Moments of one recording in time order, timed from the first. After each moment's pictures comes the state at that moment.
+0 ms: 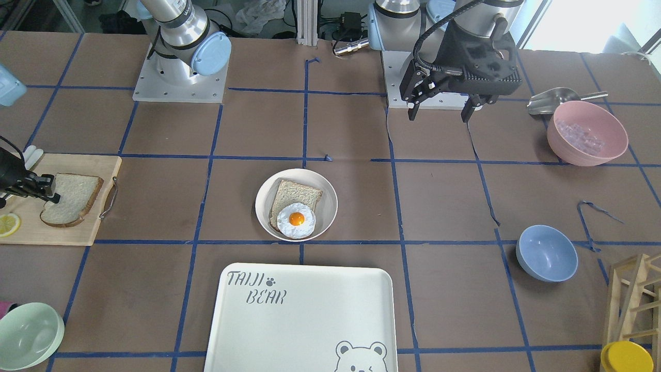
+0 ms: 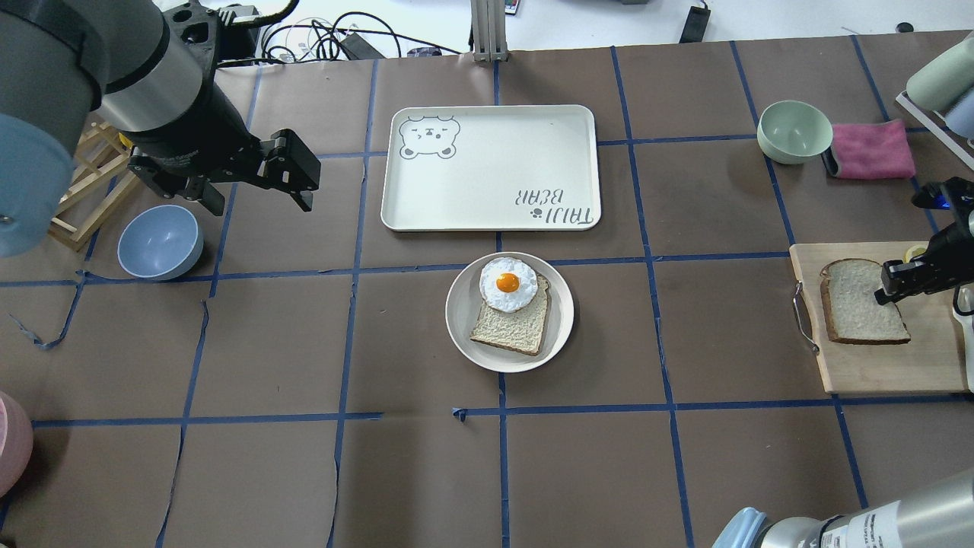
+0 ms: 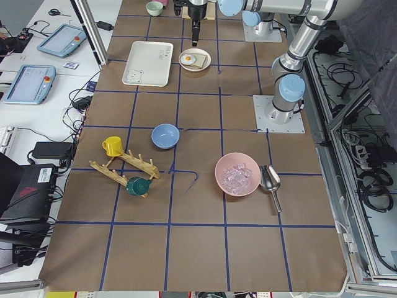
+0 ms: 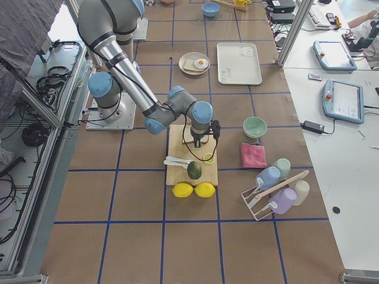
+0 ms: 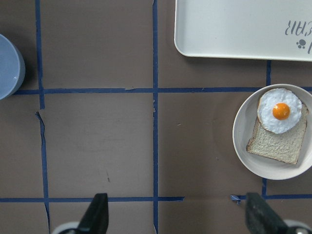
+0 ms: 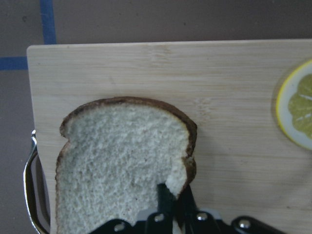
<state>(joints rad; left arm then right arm) -1.60 -1.47 -1.64 -1.53 1.56 -0.03 0.84 -1.27 1.99 -2.17 -1.49 -0.73</state>
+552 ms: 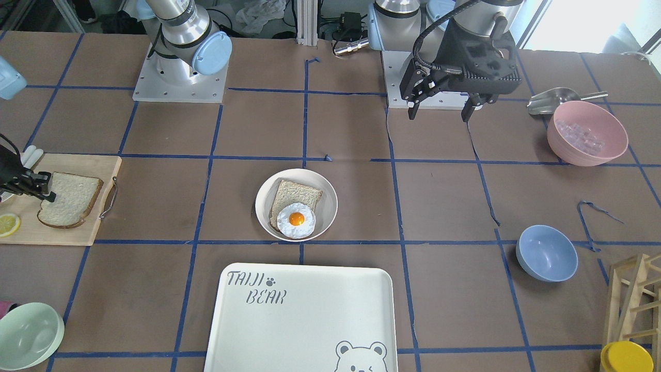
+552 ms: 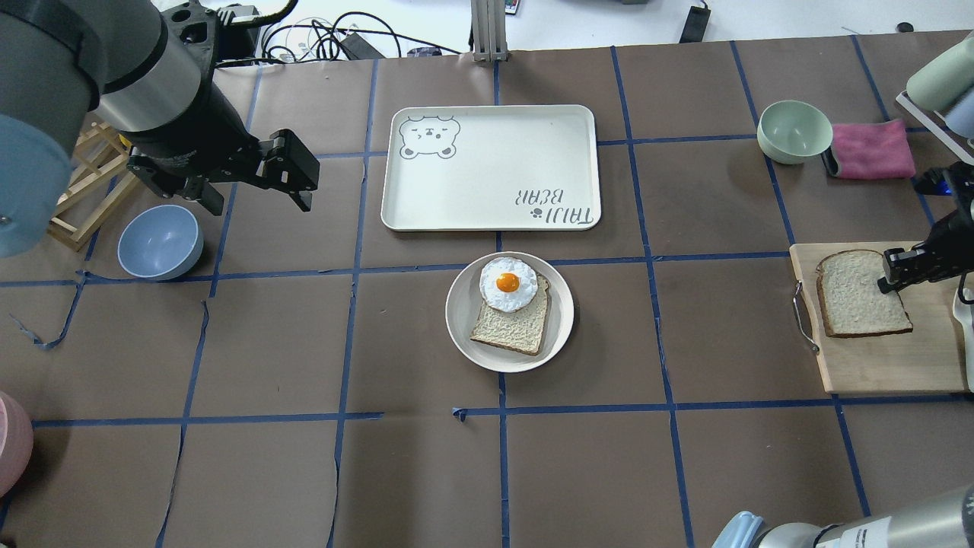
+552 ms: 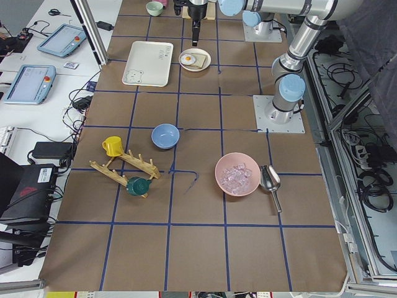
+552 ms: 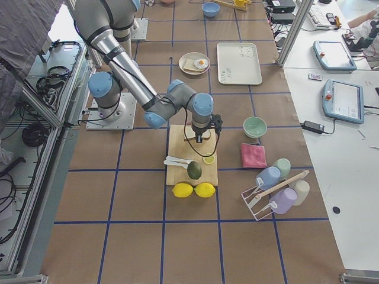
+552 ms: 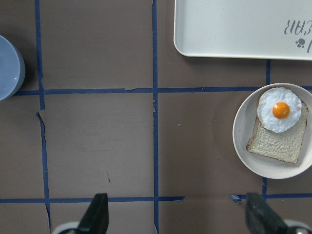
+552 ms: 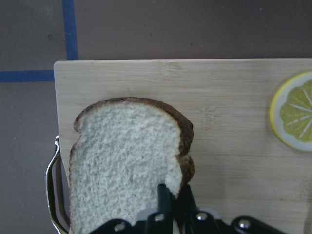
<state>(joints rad) -1.59 -1.47 -1.65 -1.53 1.56 -0.02 0.87 -1.33 1.99 -2.16 -1.50 -0.69</state>
